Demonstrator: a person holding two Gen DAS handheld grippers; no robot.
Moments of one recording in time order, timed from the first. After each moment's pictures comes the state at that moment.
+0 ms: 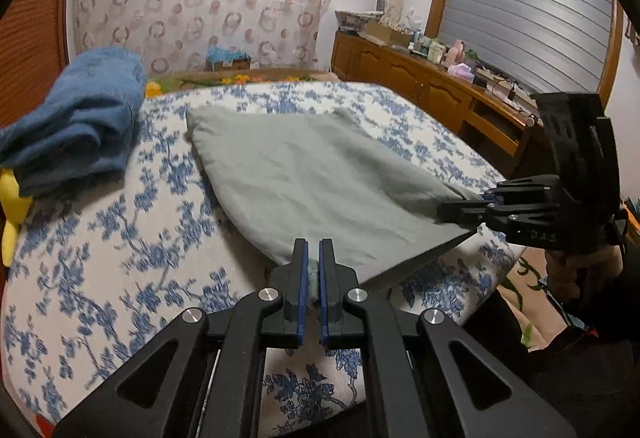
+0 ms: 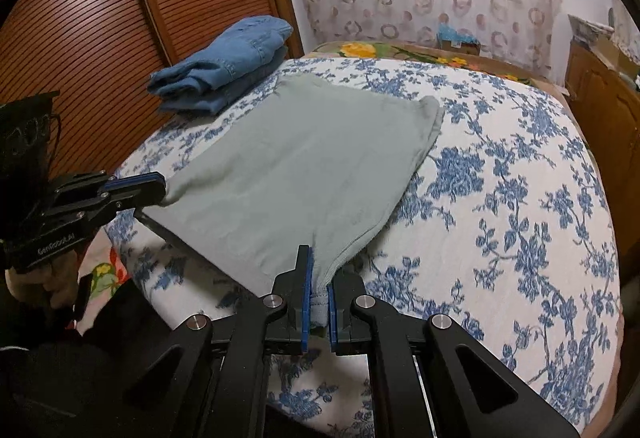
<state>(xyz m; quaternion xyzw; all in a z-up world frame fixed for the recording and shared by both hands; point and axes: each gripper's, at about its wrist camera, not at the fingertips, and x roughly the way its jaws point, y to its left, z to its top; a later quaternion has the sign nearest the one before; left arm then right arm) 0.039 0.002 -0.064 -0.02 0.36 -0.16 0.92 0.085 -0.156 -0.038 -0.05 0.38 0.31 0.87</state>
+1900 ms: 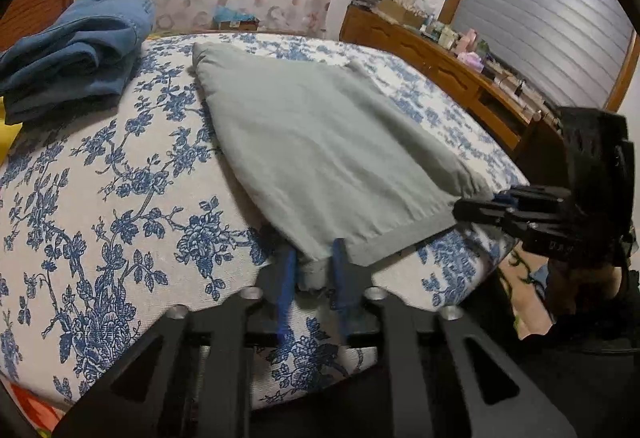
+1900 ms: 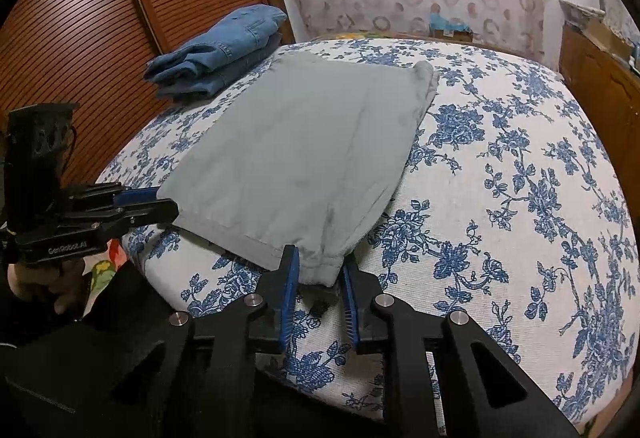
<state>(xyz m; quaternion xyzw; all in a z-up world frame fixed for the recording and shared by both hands) 0.031 0.009 -0.094 -0.07 0.41 -0.17 0.90 0.063 -0.152 -0.055 -0.02 0.39 0.31 0.86</state>
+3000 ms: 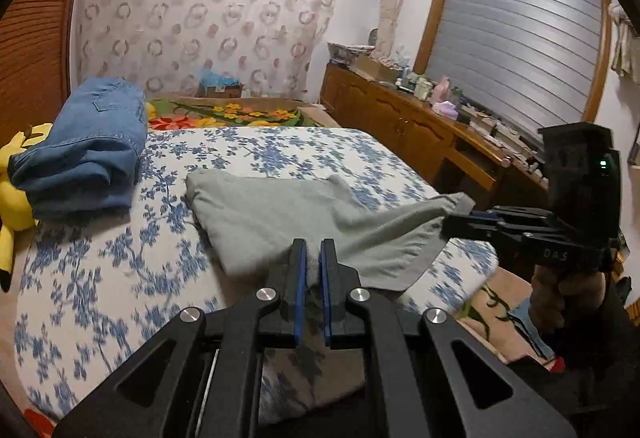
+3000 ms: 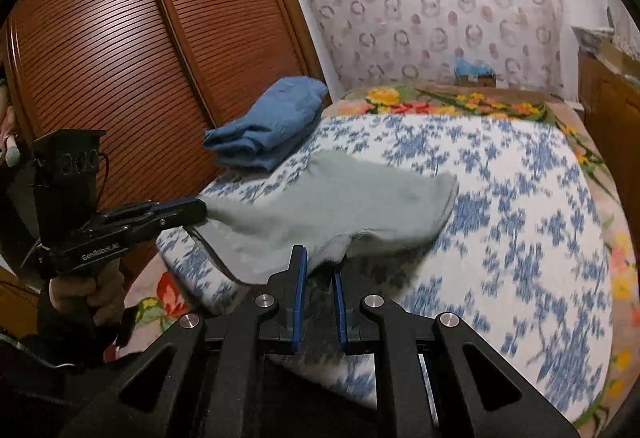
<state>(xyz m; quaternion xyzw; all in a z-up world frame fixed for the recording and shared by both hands) 0.027 0.012 -0.013 -0.06 0.31 -0.18 0.93 0.050 -0.178 0.015 0.01 0.30 0.35 0.89</state>
